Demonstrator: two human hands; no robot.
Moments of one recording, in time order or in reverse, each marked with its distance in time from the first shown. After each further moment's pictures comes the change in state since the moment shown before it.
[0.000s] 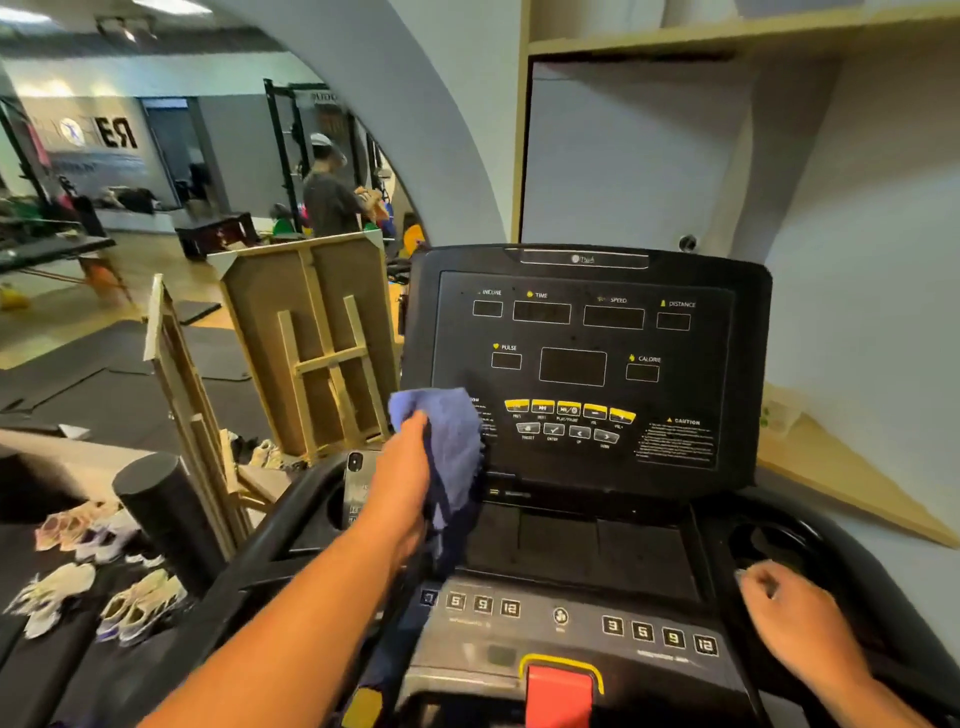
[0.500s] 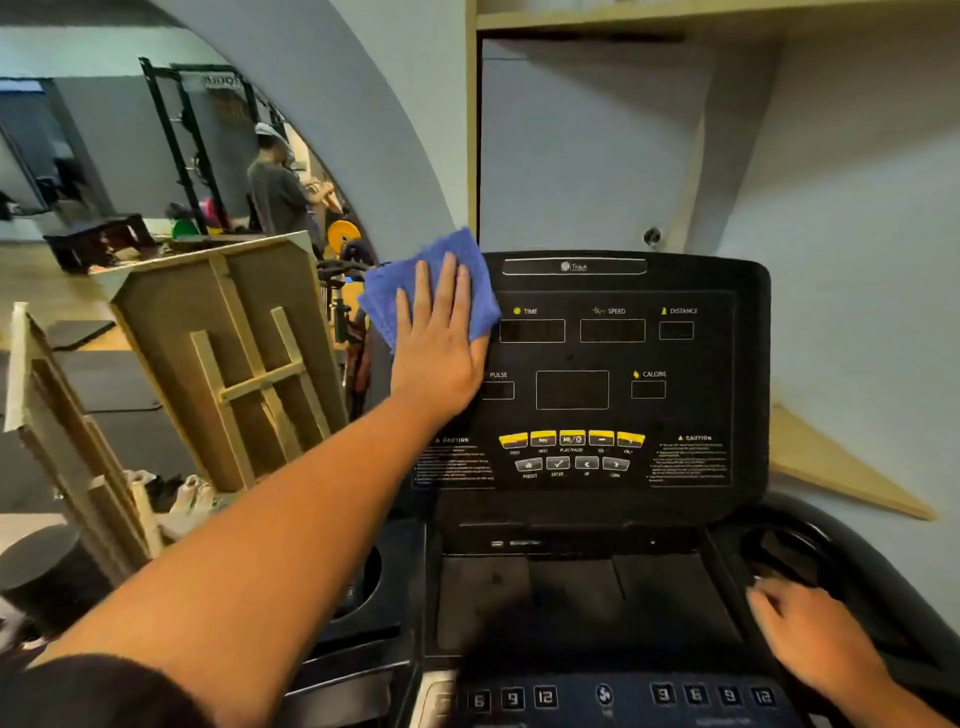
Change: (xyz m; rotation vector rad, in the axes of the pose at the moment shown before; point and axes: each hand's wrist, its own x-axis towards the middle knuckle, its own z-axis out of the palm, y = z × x) left_hand -0.012 0.035 0.148 0.295 -0.992 1.775; right_hand 0.026 -0.011 0.022 -0.310 -0.056 0.060
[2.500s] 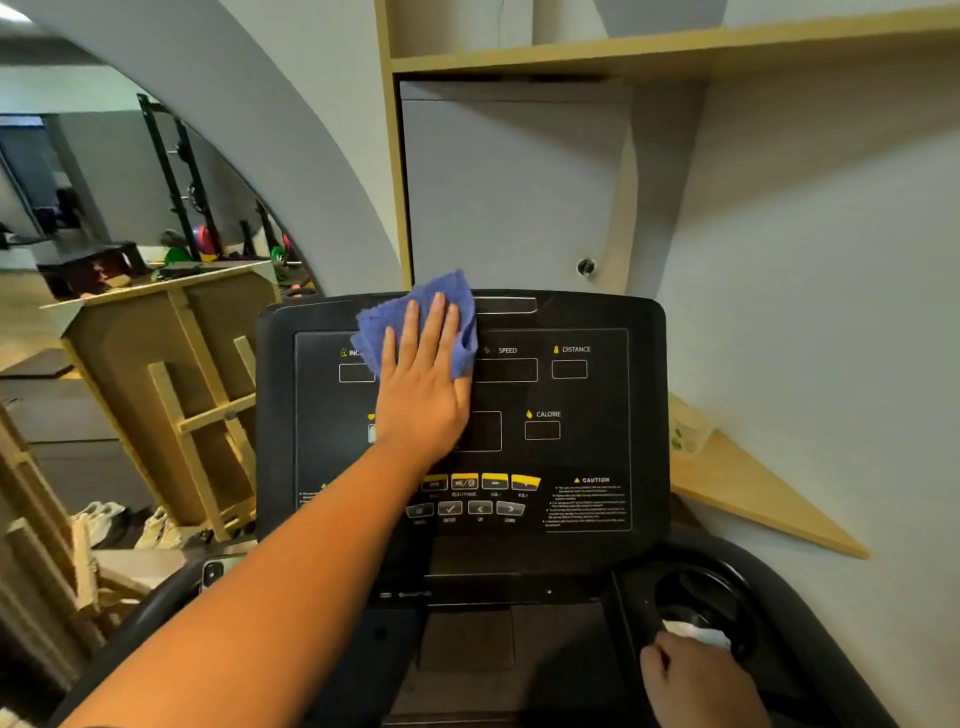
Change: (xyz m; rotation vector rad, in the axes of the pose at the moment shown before) left_hand 0.024 0.113 0.034 -0.045 0.109 0.020; right_hand 0.009 0.007 -0.001 0.016 -0.080 -0.126
